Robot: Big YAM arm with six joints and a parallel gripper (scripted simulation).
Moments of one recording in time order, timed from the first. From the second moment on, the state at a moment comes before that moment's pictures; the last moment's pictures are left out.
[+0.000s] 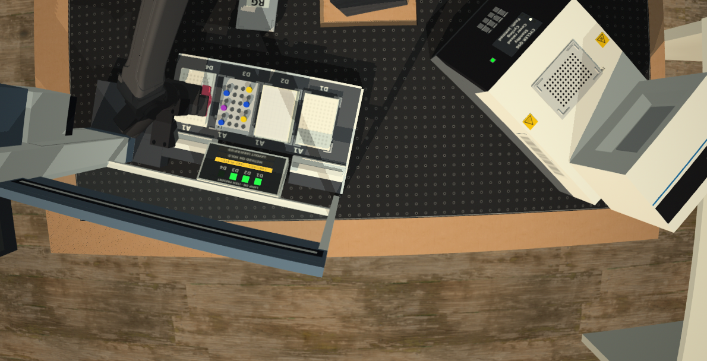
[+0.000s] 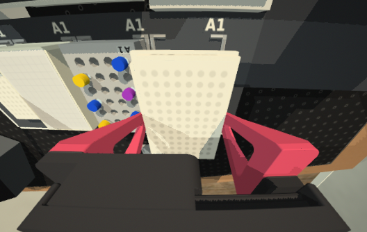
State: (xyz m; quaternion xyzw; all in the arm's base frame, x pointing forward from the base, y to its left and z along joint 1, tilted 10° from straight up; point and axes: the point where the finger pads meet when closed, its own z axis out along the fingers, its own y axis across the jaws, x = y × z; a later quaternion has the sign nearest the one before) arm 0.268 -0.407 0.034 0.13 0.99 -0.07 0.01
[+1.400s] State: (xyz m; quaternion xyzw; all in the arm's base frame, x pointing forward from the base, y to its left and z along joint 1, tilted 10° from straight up) arm 0.269 -0.408 0.035 0.13 0.99 -0.07 0.02
